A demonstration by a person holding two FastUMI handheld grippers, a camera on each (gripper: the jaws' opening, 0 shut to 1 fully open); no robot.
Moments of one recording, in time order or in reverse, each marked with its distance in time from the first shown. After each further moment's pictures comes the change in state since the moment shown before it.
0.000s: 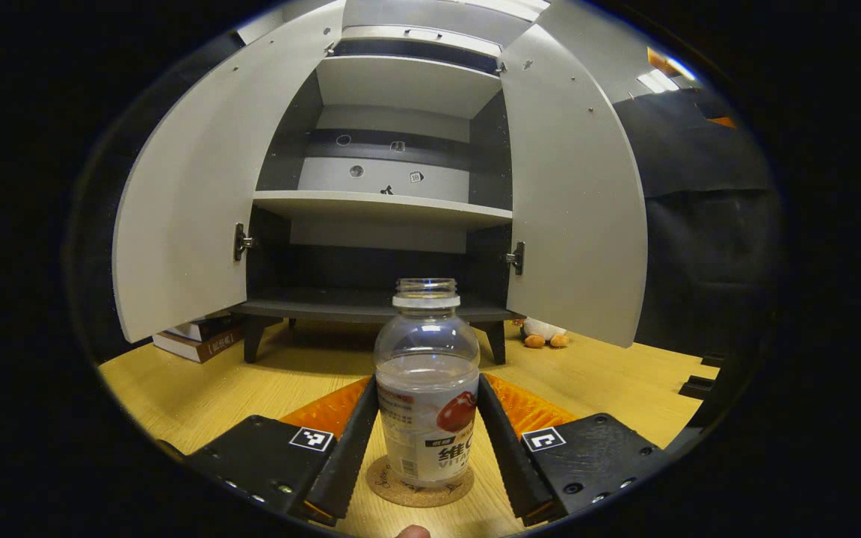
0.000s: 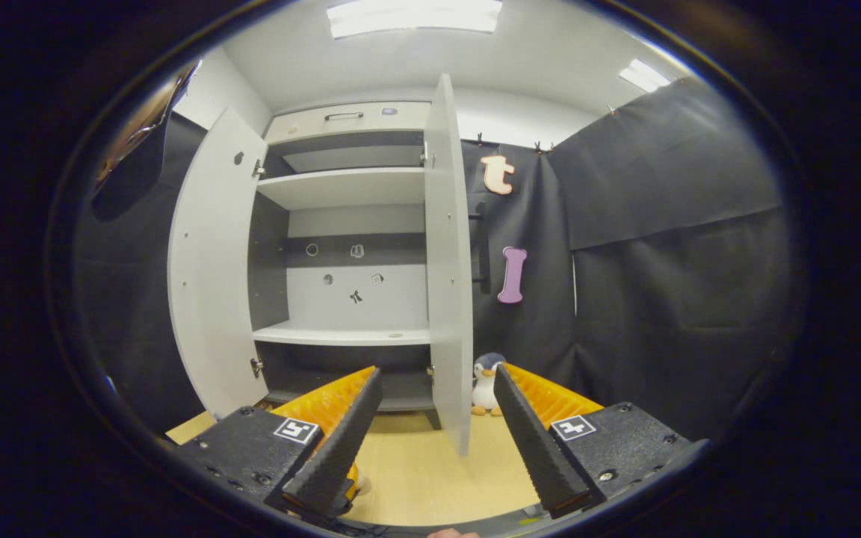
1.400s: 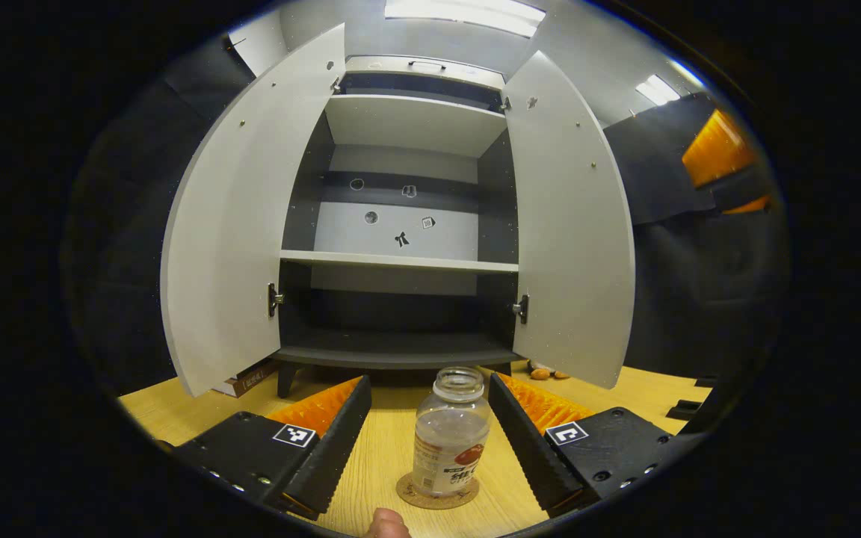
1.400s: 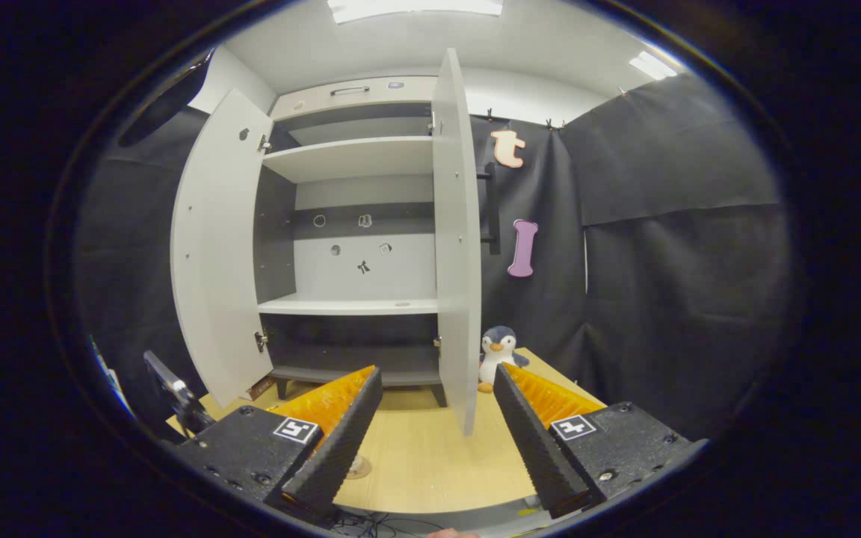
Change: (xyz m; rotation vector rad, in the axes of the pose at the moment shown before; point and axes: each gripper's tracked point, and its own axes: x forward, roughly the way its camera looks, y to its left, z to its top) left arm -0.047 0.012 0.097 -0.017 -0.107 0.029; right arm 0.006 -0.001 -0.038 -0.007 0.103 0.044
